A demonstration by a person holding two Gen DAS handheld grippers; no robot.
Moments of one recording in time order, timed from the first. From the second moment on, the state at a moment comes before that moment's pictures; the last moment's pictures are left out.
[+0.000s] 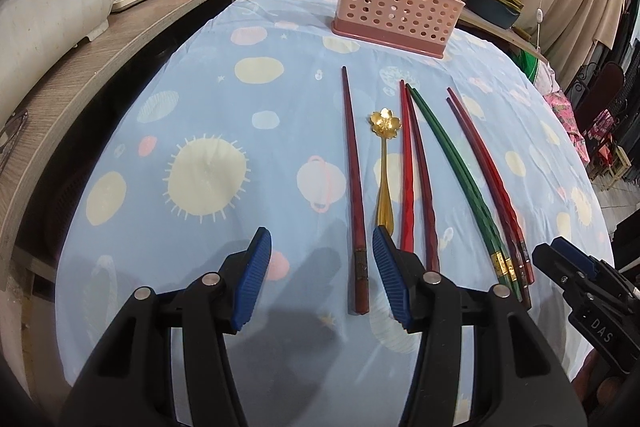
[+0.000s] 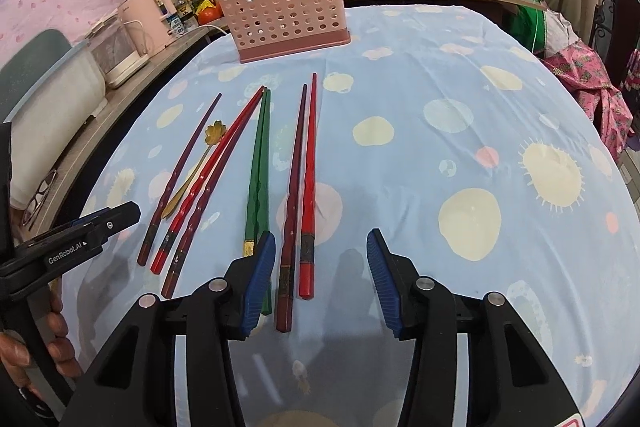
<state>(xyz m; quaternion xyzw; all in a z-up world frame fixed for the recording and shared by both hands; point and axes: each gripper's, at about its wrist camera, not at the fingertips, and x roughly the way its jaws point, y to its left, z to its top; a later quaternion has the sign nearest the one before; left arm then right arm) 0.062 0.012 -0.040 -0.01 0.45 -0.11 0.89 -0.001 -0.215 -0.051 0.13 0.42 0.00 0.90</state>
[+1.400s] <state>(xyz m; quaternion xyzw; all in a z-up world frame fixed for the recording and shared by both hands) 0.048 0.005 -0.056 0.00 0.46 -0.13 0.88 0.000 -0.217 -0.067 0.11 0.43 -0.01 0.90</state>
